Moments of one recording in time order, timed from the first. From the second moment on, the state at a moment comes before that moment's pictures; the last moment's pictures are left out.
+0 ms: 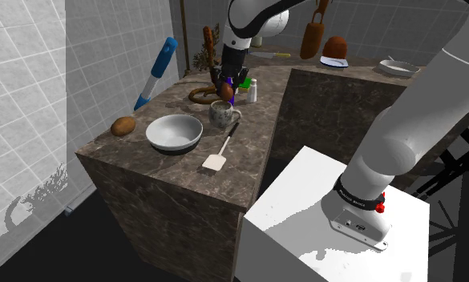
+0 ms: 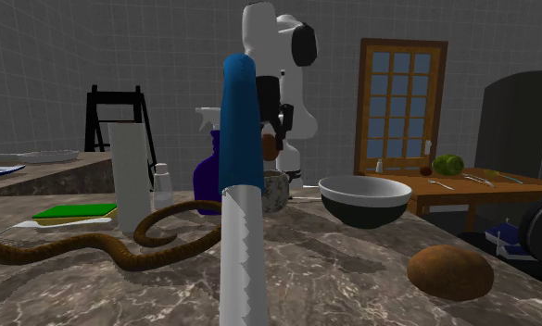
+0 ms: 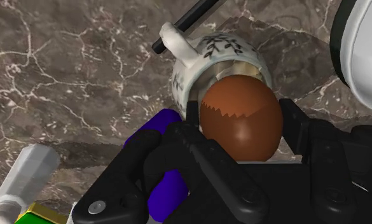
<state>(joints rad) -0.03 -0.18 0.07 -2.27 0.14 2.21 0.28</state>
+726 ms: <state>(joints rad) -0.02 -0.17 0.07 -2.29 0.14 2.25 0.28</state>
